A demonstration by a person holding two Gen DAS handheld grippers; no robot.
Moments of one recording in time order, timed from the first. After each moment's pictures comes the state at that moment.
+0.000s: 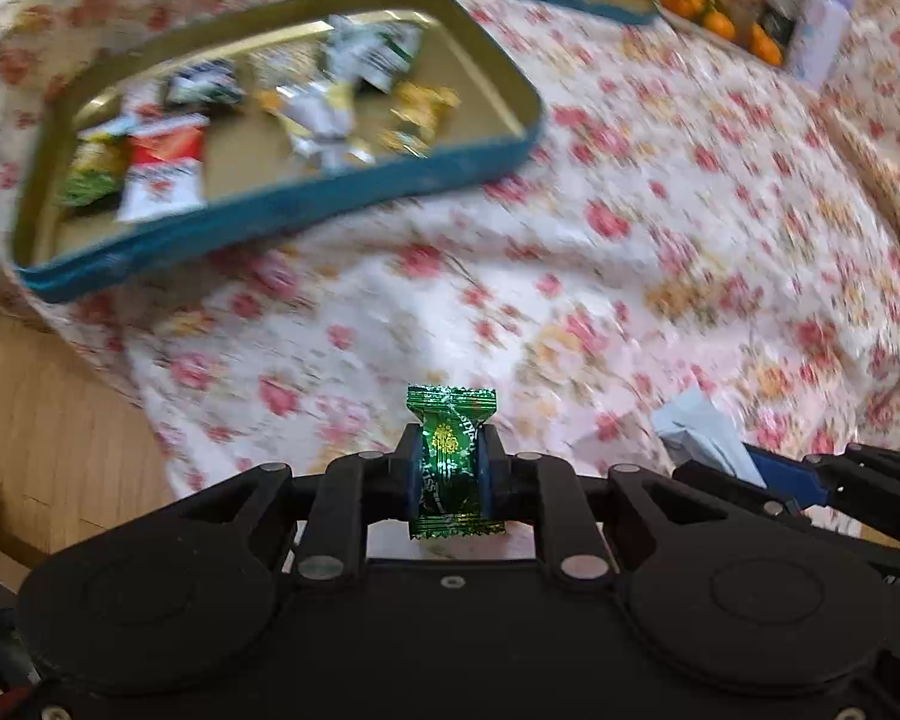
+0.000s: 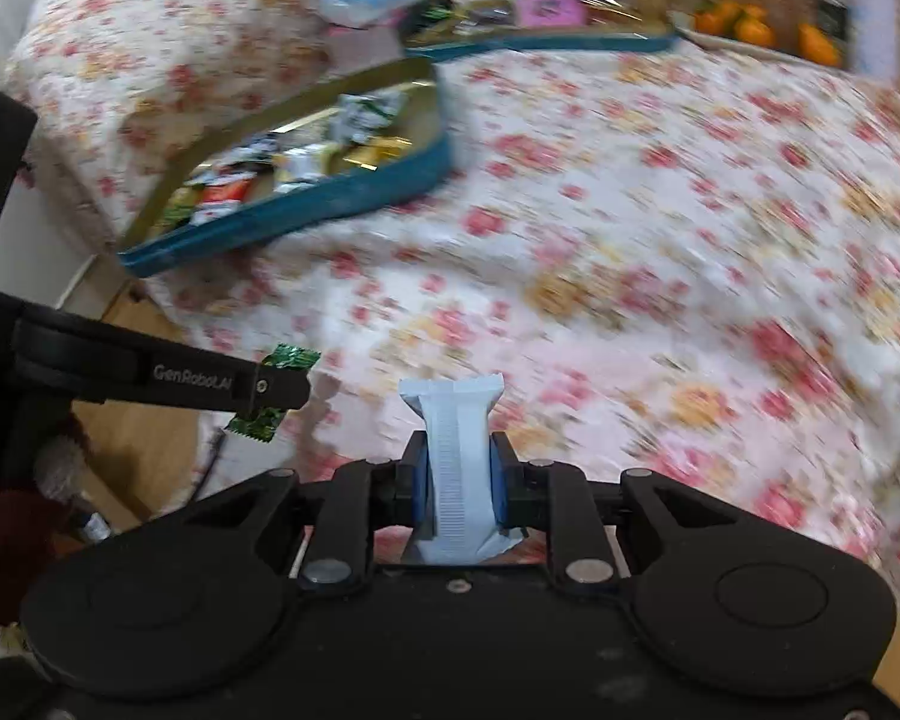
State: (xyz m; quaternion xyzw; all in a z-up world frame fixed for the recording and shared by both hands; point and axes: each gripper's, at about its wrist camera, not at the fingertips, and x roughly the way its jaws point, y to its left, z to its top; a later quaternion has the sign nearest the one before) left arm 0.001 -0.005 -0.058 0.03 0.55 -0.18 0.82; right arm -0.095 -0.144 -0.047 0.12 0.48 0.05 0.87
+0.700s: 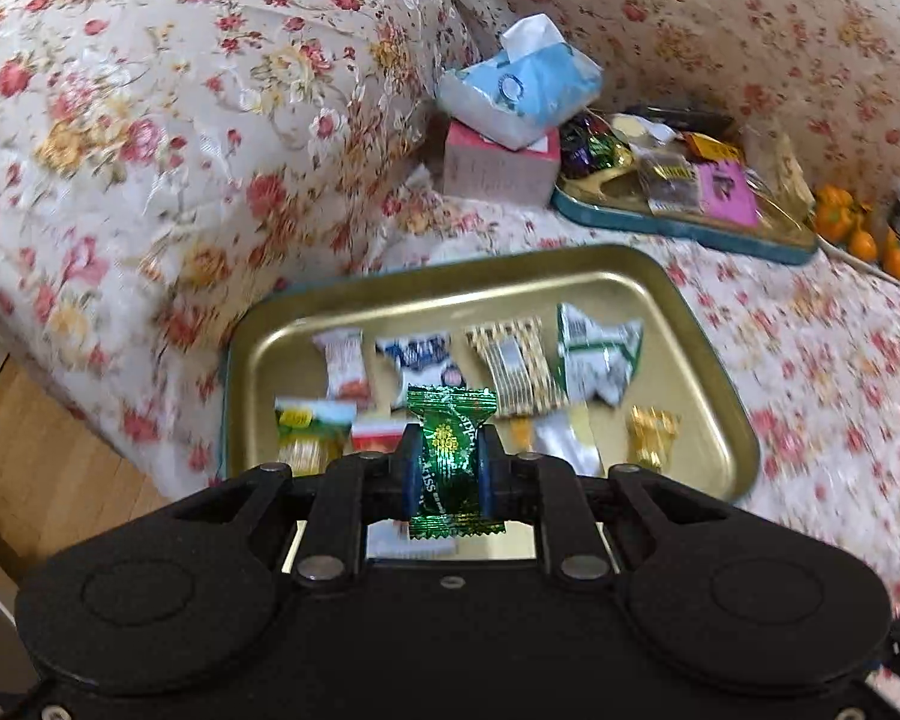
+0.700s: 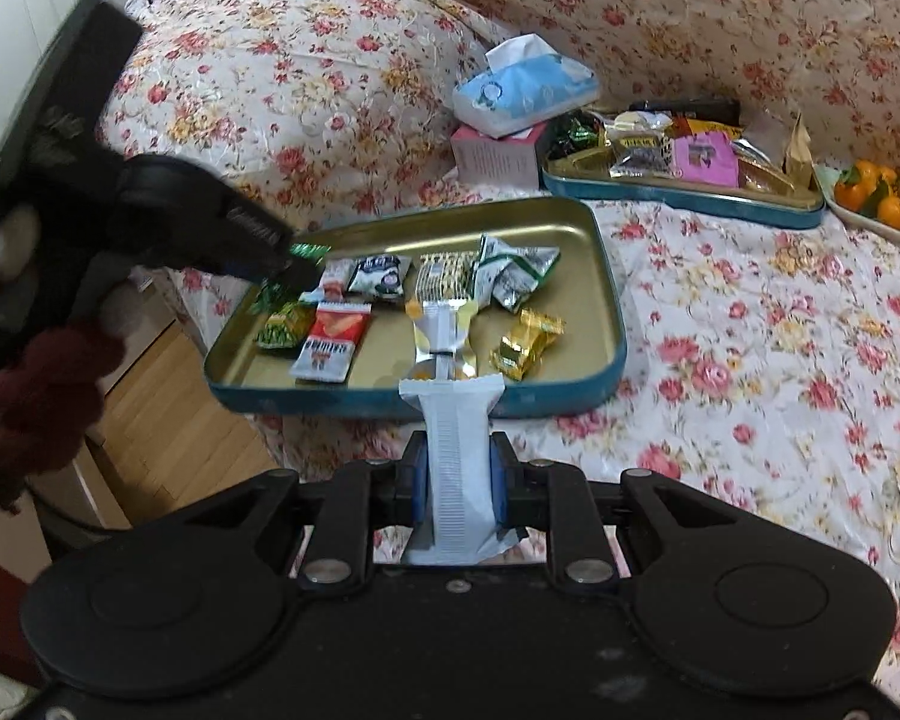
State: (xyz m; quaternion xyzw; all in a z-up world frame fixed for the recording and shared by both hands) left arm 0.134 0.056 -0.004 0.02 0.46 -0.09 0.88; right arm -0.004 -0.090 0.006 0.09 0.41 0.10 0.90
